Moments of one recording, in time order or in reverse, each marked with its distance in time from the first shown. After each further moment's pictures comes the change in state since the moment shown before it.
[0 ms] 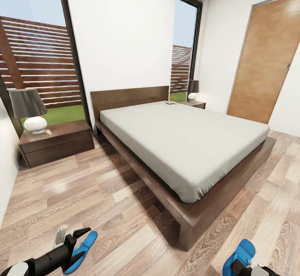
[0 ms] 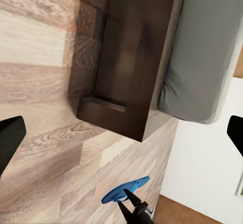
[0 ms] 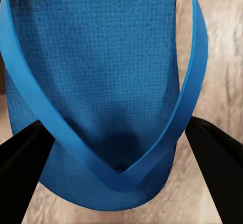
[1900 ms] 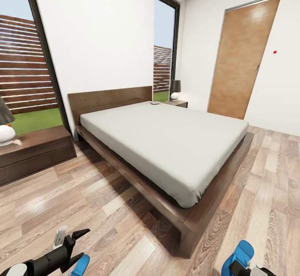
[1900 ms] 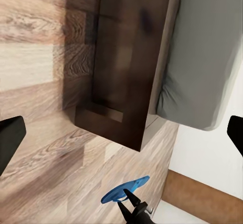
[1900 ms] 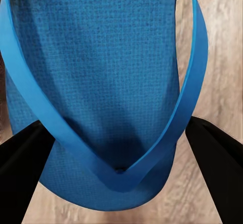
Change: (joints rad) left arm 0.000 0.008 0.000 0.015 0.001 0.001 -0.003; right arm 0.006 0.010 0.002 0.000 0.002 -0.001 0.000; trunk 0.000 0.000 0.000
